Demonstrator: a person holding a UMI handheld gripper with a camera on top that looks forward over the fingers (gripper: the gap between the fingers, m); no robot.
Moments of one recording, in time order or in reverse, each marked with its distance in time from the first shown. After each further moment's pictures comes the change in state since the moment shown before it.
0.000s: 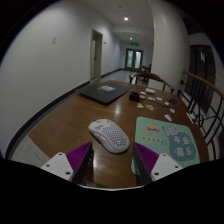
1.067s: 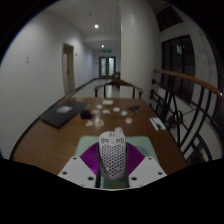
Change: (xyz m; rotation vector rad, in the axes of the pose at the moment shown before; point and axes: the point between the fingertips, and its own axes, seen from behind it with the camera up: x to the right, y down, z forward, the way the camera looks) arm 0.196 -0.051 -0.008 0.099 0.203 0.181
